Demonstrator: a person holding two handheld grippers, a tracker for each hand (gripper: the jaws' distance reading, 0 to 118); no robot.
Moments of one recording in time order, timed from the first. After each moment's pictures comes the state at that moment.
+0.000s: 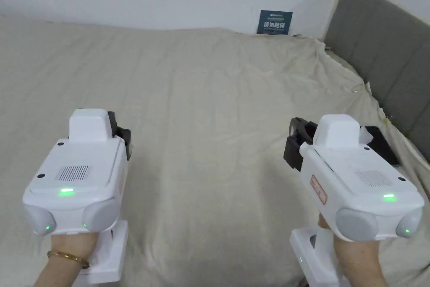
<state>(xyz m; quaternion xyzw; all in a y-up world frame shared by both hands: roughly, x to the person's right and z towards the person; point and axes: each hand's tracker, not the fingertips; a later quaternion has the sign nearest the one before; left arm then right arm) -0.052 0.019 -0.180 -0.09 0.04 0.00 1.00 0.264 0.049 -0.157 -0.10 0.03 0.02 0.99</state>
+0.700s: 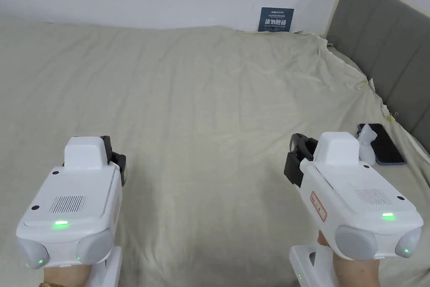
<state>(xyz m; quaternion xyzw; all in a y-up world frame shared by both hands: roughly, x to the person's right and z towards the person) -0.055 -0.002 -0.164 -0.11 0.04 -0.02 0.99 0.264 0.029 -0.149 -0.12 0.02 -0.01 0.99</state>
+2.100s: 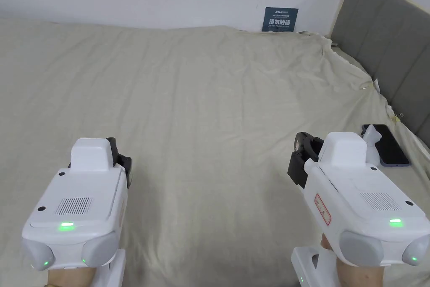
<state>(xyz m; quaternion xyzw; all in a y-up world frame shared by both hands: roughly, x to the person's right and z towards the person) -0.051 -0.001 -0.160 -0.12 0.04 -0.02 0.99 0.260 0.034 -0.142 -0.11 0.02 -0.01 0.99</state>
